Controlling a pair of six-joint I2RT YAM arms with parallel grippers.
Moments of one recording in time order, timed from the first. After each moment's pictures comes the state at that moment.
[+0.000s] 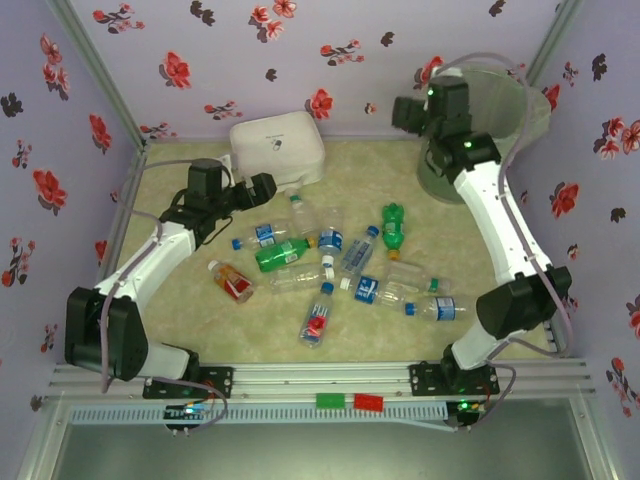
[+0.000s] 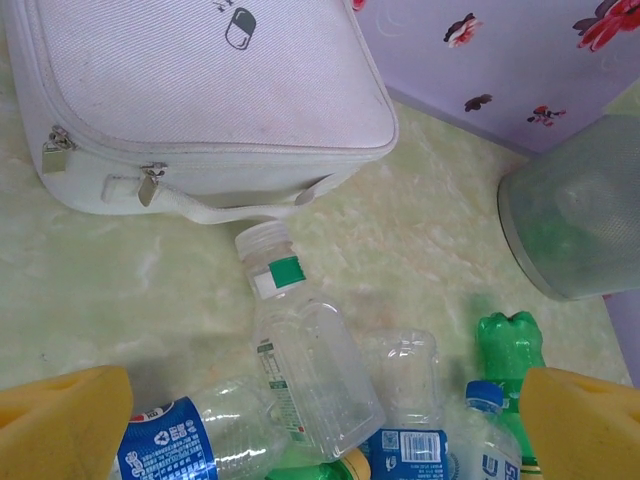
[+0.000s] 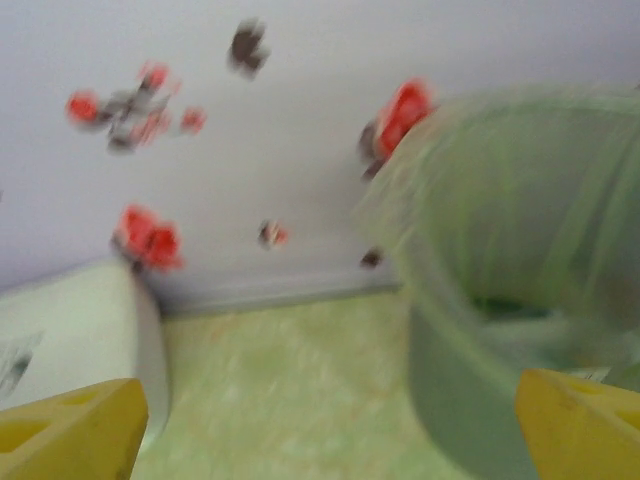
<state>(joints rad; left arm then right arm) -0.32 1.39 1.04 -0.19 0.21 -0.57 0.31 1.61 1.78 -0.62 0.26 0.23</state>
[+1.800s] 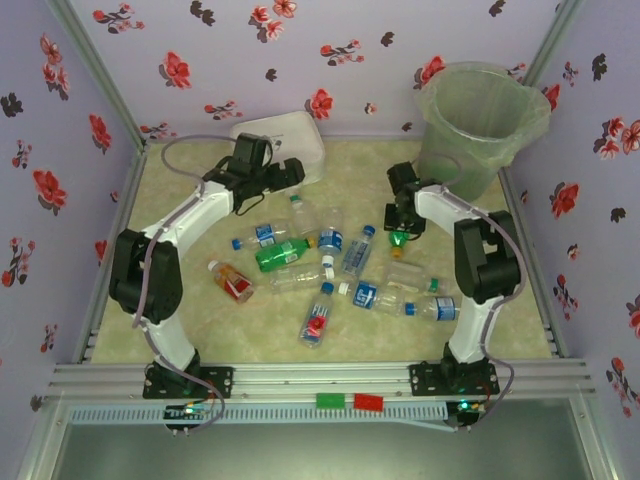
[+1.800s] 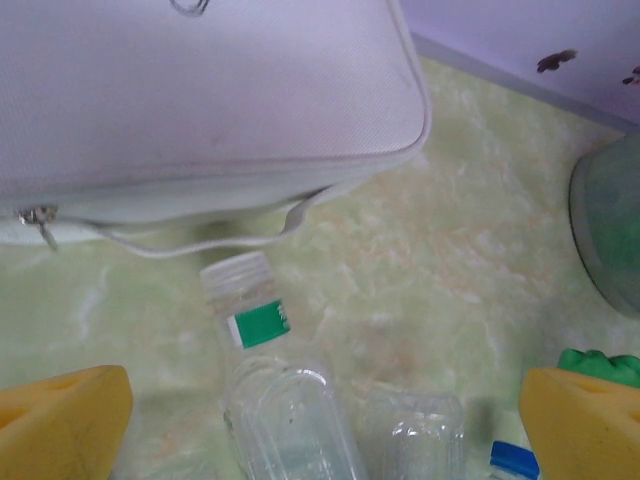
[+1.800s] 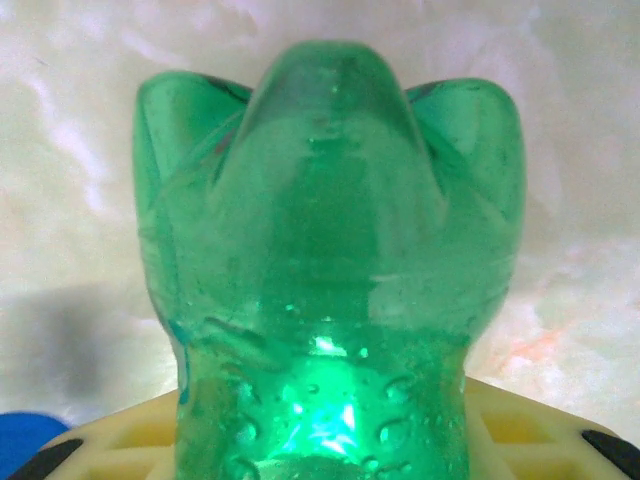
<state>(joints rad) -0.44 1.78 1.45 -0.38 0.06 -0.59 0.29 1.87 1.31 -0.70 0.09 0.40</state>
